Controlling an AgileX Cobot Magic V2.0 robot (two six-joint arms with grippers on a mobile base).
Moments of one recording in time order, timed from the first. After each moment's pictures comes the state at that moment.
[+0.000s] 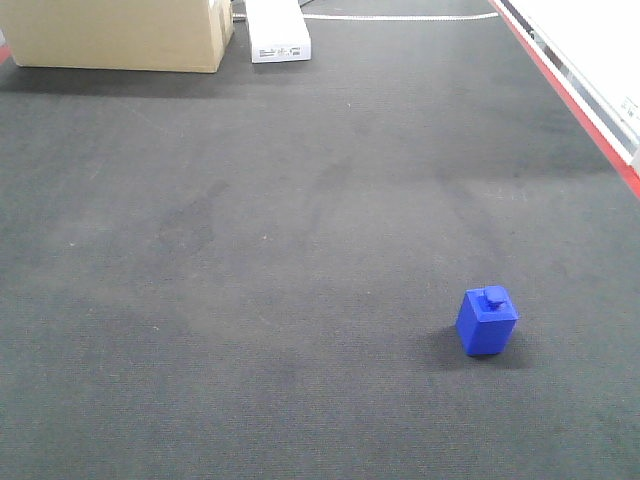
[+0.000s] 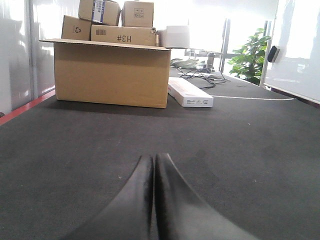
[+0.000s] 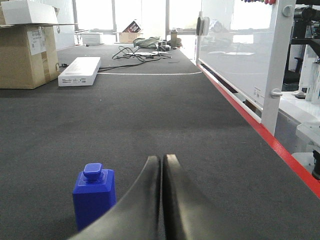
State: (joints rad) left arm 0.01 -0.01 0.03 0.05 0.00 -0.15; right arm -0.02 -0.01 0.03 -0.07 0.05 0.04
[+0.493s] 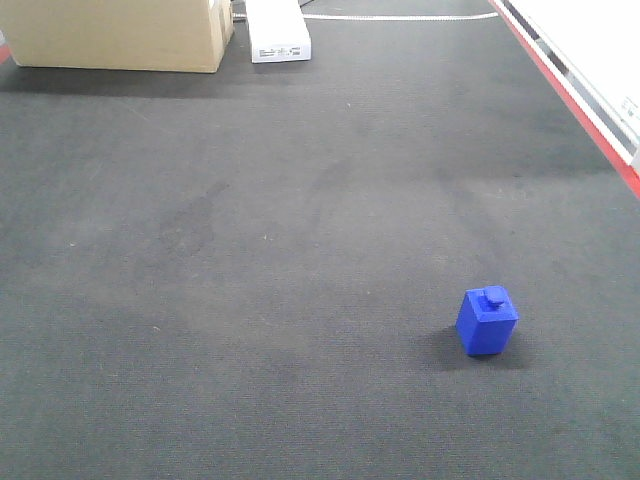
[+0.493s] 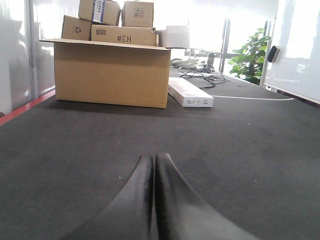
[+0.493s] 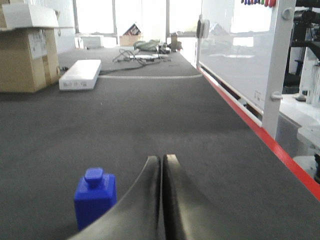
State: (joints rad) left arm 0.01 -0.01 0.03 0.05 0.00 -0.15; right arm -0.02 -0.01 0.03 -0.06 0.01 0.05
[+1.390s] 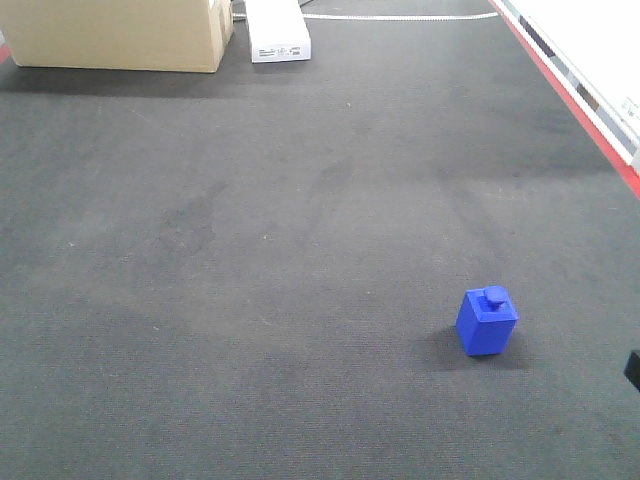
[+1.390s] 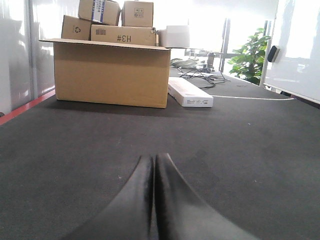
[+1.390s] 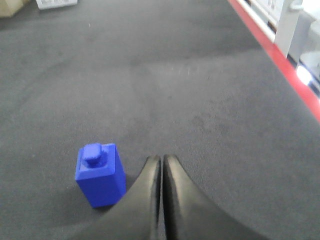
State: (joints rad) left arm 0.01 -0.01 0.03 0.05 0.00 -0.15; right arm -0.02 0.59 -0.37 -0.02 0.26 0.09
